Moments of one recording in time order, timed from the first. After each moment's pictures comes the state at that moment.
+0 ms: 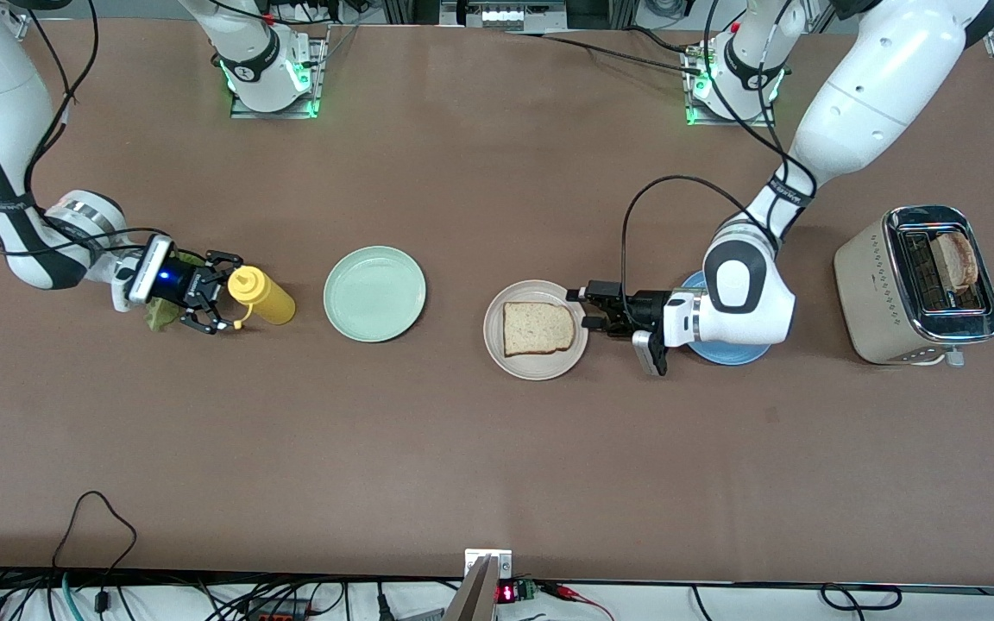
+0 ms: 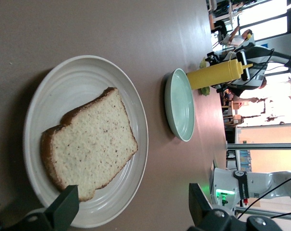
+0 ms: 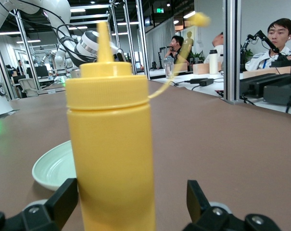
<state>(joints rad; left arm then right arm) 0.11 0.71 -0.46 -1.83 -1.02 2.19 0.88 -0.38 0.68 0.05 -2.09 1.41 1.72 -2.65</state>
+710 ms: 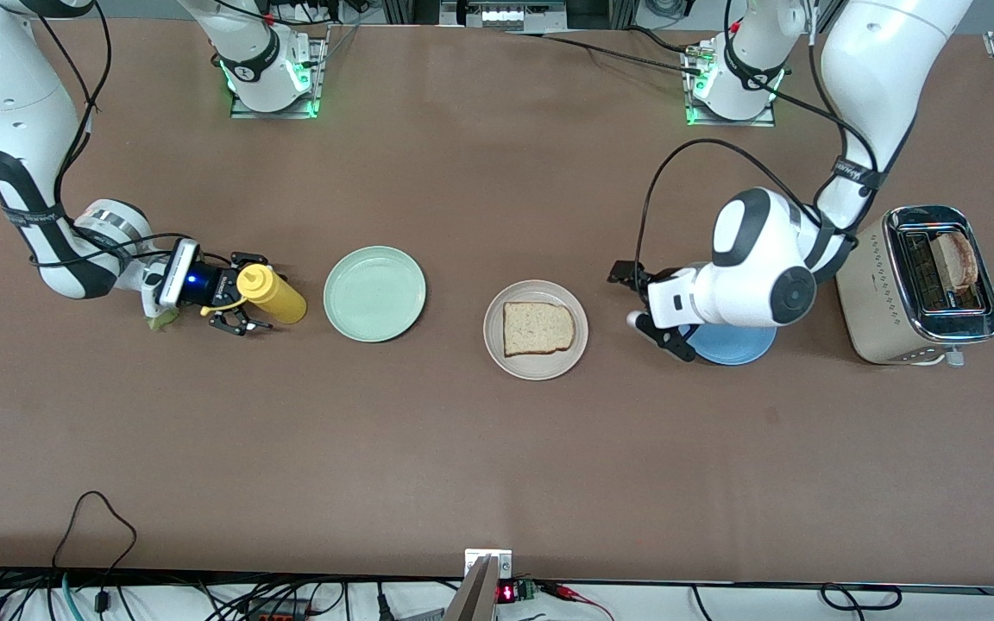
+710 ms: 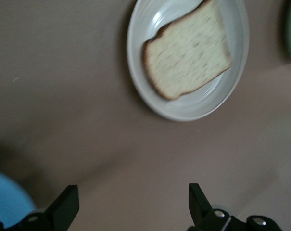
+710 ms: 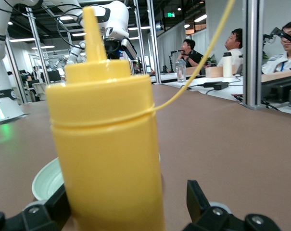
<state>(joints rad) 0.09 0.51 -0.47 -1.82 -0.18 2.02 0.23 -0.31 0.70 0.06 -2.09 1.43 1.70 -2.66</state>
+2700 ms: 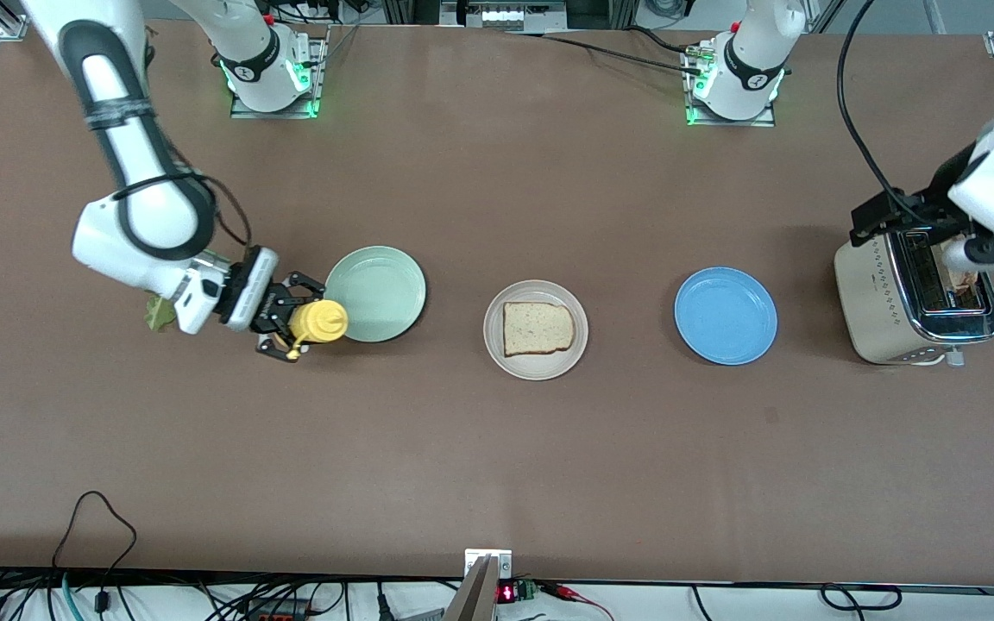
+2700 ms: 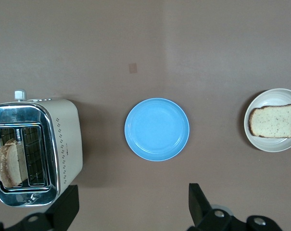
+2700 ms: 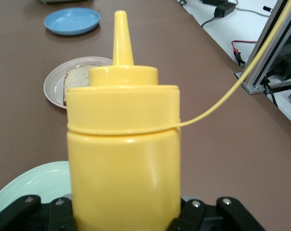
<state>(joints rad) -0.02 0.07 -0.06 -1.51 0.01 1.56 -0.09 0.20 0.35 0.05 -2.02 1.18 2.45 -2.00</state>
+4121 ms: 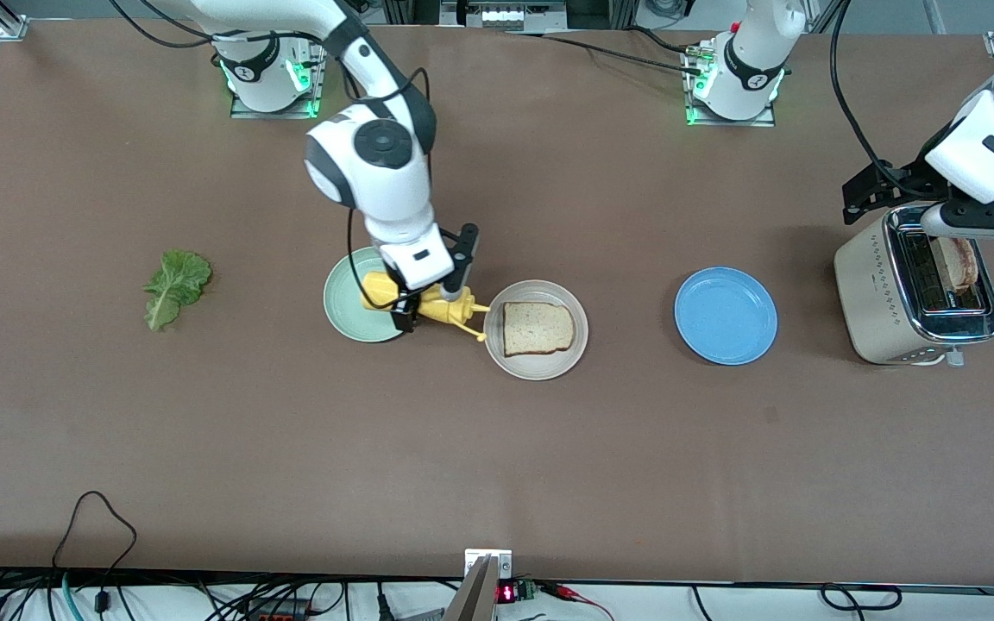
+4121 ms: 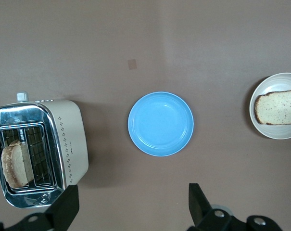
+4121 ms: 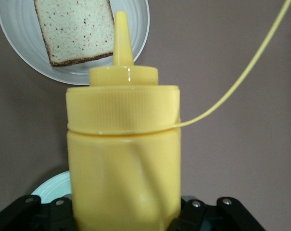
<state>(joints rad) -0.04 -0.01 -0.06 -1.63 0.02 1.60 -0.05 0.62 0.48 0.05 -1.72 -0.33 2.35 -0.48</state>
